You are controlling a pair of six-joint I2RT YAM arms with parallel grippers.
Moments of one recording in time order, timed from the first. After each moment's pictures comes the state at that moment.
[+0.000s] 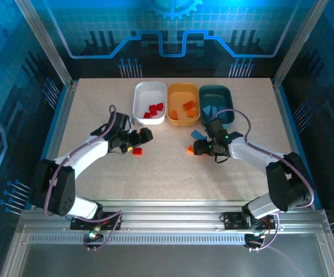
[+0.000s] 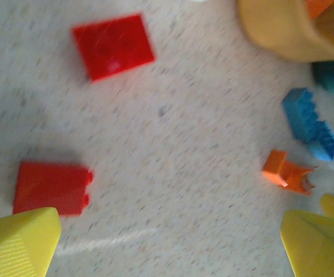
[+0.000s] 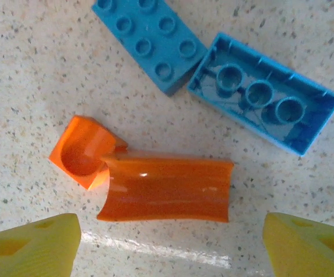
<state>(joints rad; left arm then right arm) -0.27 1.42 0.83 -0.38 0.33 -0.68 0.46 1.49 0.87 -0.49 0.04 0.44</state>
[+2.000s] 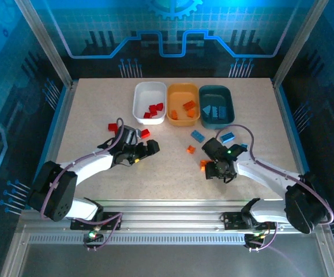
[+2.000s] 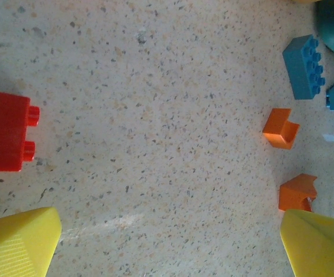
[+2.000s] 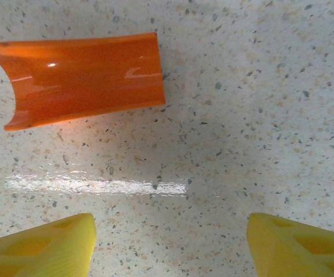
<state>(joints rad) -0.40 1.40 0.65 -0.15 0.34 -0.80 0.64 1.28 0.75 -0.92 0.16 0.62</state>
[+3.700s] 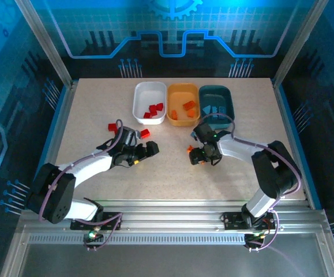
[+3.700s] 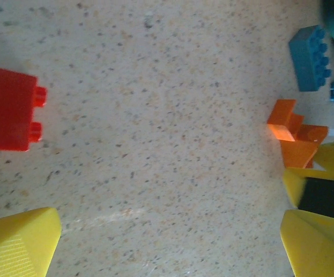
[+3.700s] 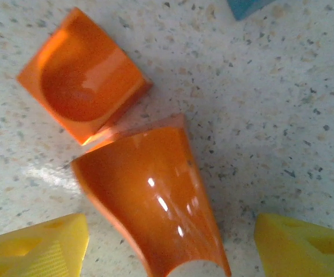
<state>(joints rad) -0.40 1.38 0.64 -0.16 0.36 -0.81 0.54 1.65 0.92 -0.59 0.03 0.28</state>
